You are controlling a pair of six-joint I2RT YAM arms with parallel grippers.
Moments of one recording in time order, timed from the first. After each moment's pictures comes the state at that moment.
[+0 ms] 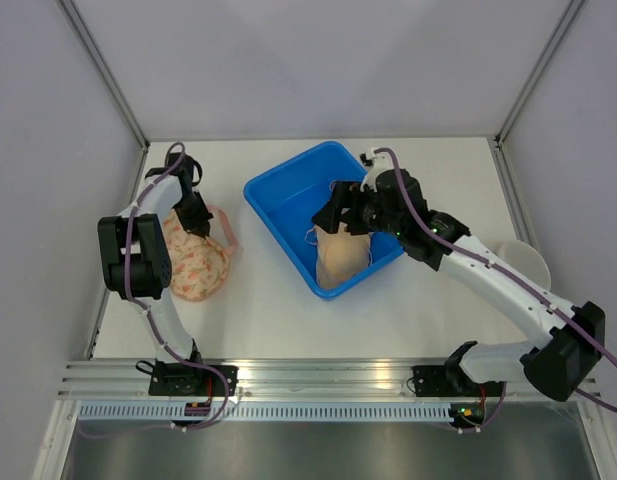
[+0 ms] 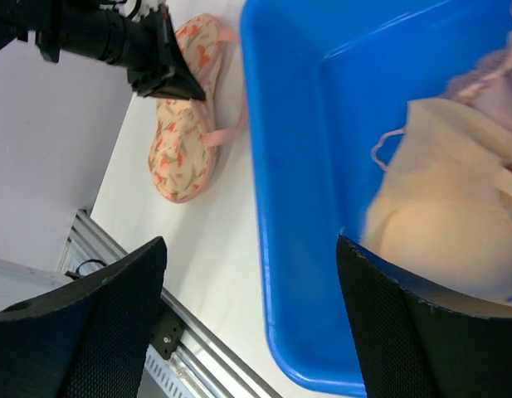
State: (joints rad) left arm 0.05 1.91 1.44 -0.88 -0.01 -0.41; right arm 0.66 1.27 1.16 -0.32 -0.13 0.62
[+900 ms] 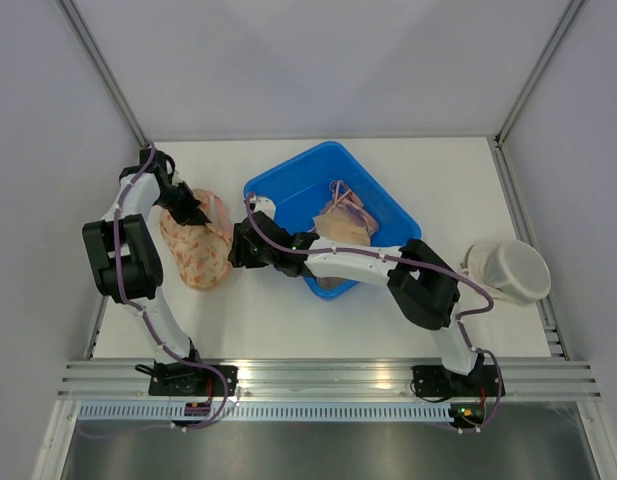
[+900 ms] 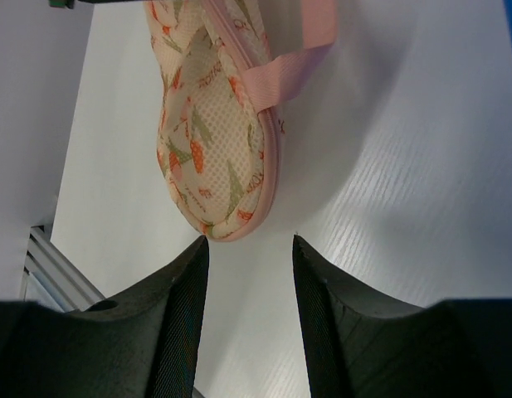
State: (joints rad) left arm 0.20 1.91 1.50 -0.87 0.34 -0.46; right arm 1.07 2.06 1.59 -0.13 0.16 0.82
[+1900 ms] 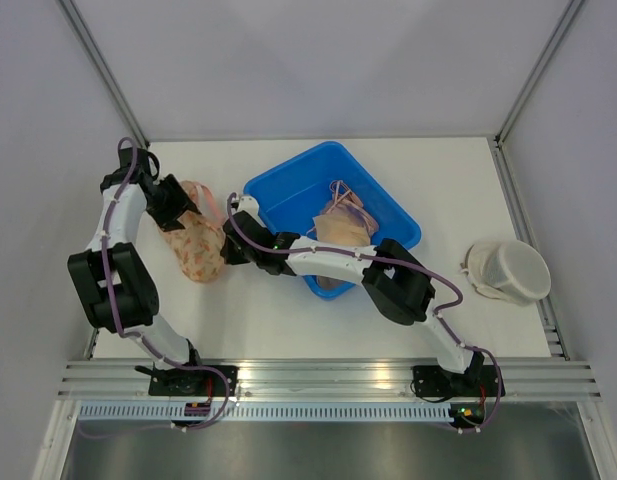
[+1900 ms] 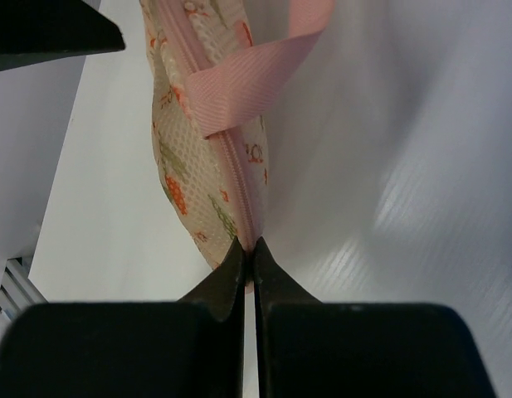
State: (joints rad) left arm 0.24 1.70 1.41 -0.84 0.26 -0.46; right arm 1.08 2.26 1.80 -0.11 0.20 0.76
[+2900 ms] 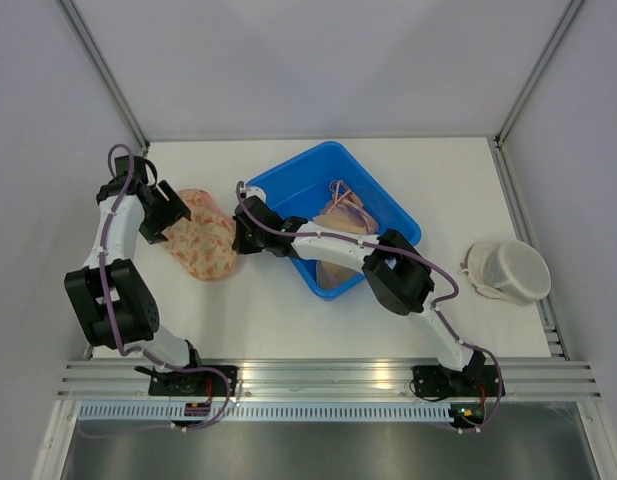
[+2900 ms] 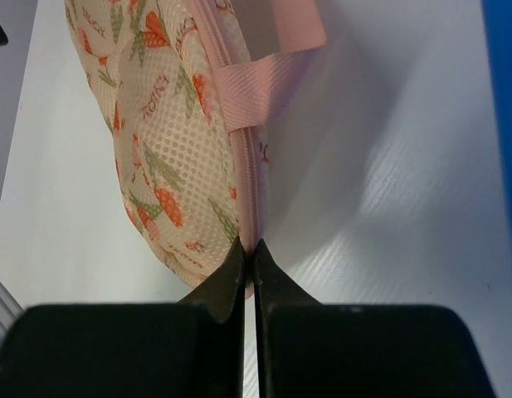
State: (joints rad) left arm 0.25 1.58 1.30 -0.83 0.05 -0.47; right arm 0.98 2.31 1.86 -0.20 0.07 0.69
